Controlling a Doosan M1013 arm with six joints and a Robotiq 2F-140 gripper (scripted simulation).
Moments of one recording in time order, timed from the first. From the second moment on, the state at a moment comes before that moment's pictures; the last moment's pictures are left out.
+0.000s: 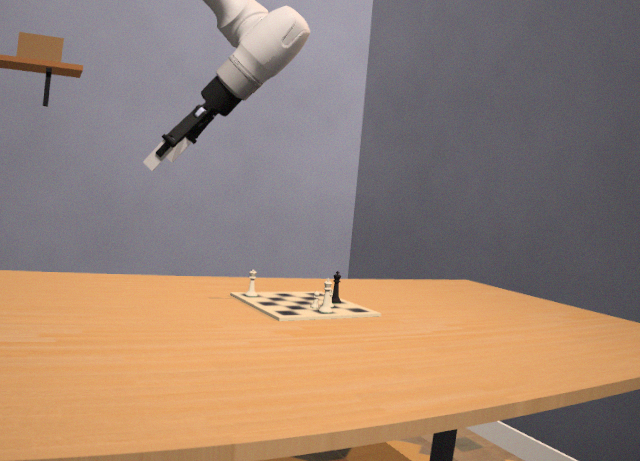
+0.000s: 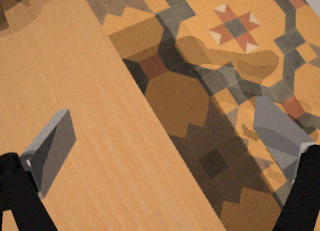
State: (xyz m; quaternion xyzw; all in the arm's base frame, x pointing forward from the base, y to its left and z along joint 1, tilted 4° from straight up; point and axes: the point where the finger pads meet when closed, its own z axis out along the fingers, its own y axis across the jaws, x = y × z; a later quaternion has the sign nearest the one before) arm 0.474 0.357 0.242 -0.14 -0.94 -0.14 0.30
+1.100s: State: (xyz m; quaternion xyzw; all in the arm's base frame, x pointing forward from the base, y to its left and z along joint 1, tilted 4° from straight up) arm 0.487 0.312 0.211 -0.29 -0.88 -0.25 0.28
